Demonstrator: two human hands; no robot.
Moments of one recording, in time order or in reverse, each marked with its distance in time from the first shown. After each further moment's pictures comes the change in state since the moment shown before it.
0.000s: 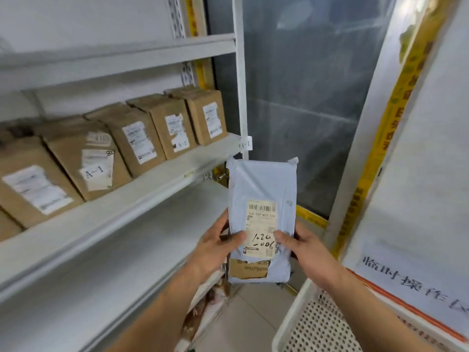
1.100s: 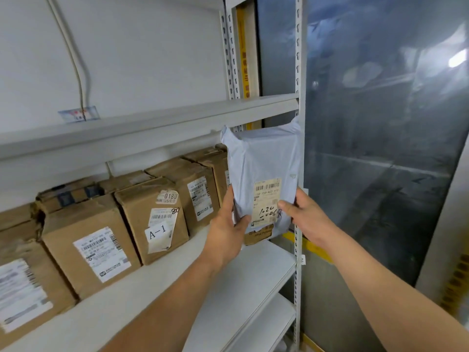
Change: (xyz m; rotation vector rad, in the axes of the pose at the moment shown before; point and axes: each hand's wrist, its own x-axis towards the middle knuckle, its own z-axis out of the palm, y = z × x) left_hand 0.095 0.092 -0.193 0.408 0.341 0.415; right_hand 0.220 -0.113 0.154 -0.263 0.034 -0.345
